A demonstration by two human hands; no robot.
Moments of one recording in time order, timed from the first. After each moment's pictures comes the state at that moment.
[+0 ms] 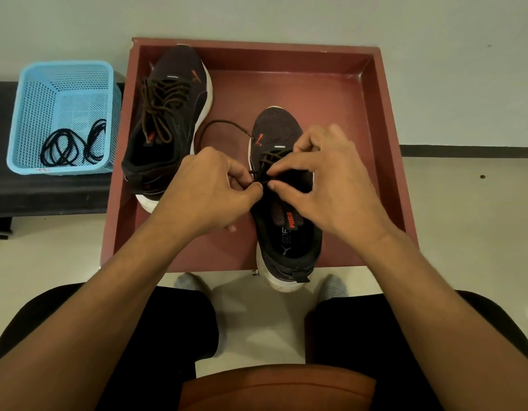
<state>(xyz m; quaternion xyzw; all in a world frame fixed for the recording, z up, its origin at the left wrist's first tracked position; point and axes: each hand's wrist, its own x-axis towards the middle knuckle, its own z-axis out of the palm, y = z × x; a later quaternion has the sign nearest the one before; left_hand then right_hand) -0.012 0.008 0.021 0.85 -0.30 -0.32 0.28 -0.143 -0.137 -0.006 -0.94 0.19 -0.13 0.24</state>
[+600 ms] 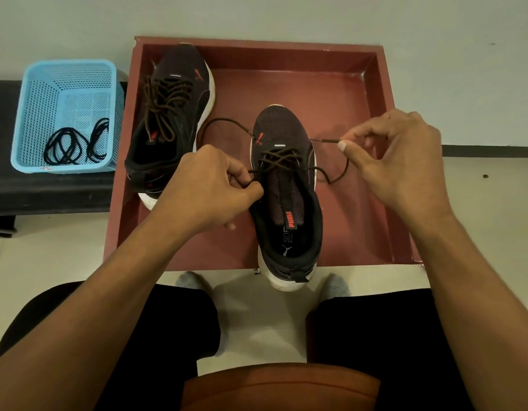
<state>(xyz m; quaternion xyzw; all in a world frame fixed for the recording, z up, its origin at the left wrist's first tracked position) -0.008 0.011 0.018 0.85 -0.30 -0.32 0.28 -0.169 -0.193 0.008 -0.89 0.35 -0.18 0.23</state>
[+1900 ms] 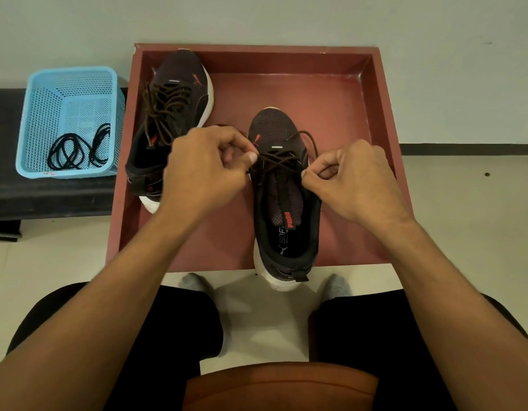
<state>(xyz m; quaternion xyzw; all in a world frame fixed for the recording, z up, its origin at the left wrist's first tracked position) 0.007 -0.003 -0.002 0.86 -0.34 -0.14 0.35 -0.152 -0.152 0.011 -0.86 0.40 -0.05 0.33</state>
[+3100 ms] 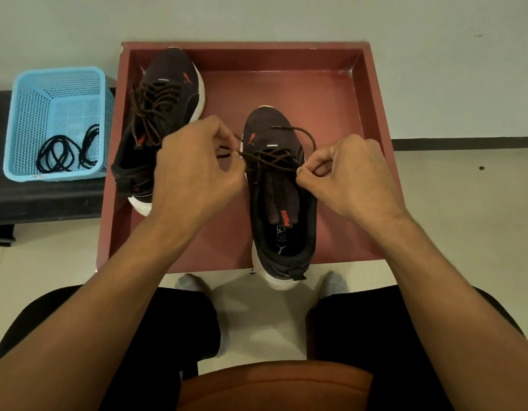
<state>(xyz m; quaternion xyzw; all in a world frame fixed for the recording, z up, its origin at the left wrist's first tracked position) -0.004 -0.003 0.004 0.87 -0.36 -0.06 0.33 -0.156 -0.155 0.011 -0.87 0.39 -0.05 0.29</state>
